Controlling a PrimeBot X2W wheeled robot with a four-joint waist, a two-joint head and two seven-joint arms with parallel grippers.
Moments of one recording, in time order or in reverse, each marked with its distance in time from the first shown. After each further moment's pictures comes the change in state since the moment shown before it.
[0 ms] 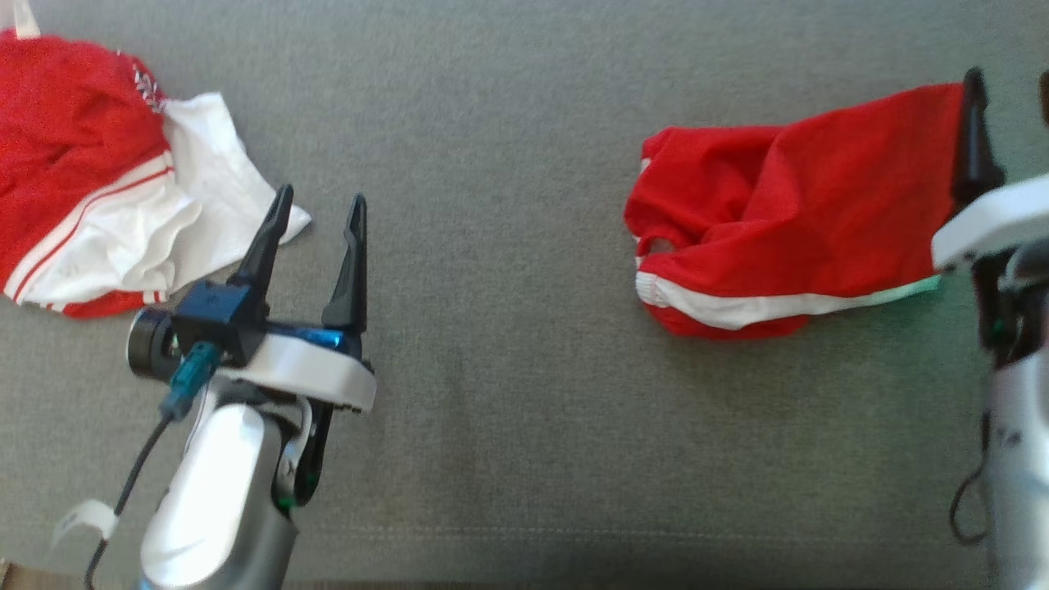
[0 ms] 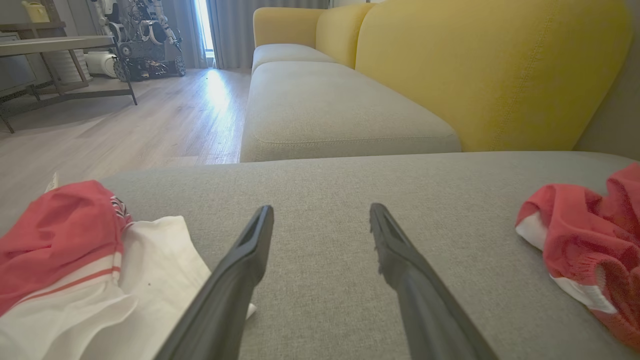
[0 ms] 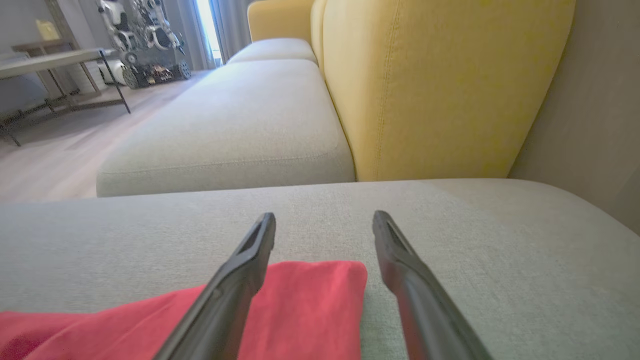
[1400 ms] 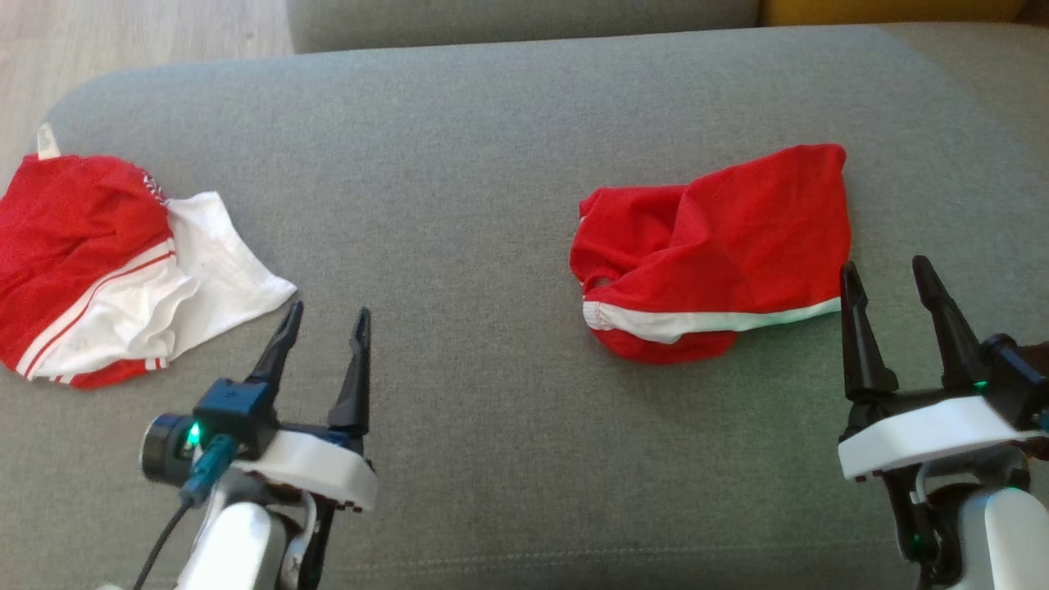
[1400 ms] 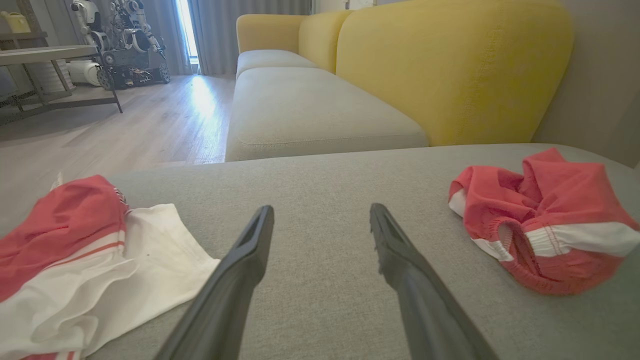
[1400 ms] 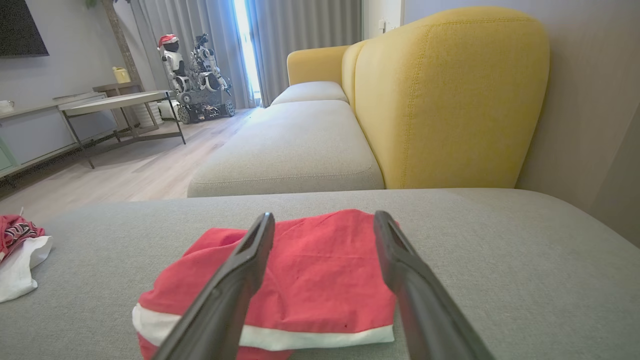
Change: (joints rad) left arm 0.211 0.021 -0.007 -0.043 0.001 0.027 0.026; right arm 0.548 0.133 0.141 -0.524 0.022 0.000 0.007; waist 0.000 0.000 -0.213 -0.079
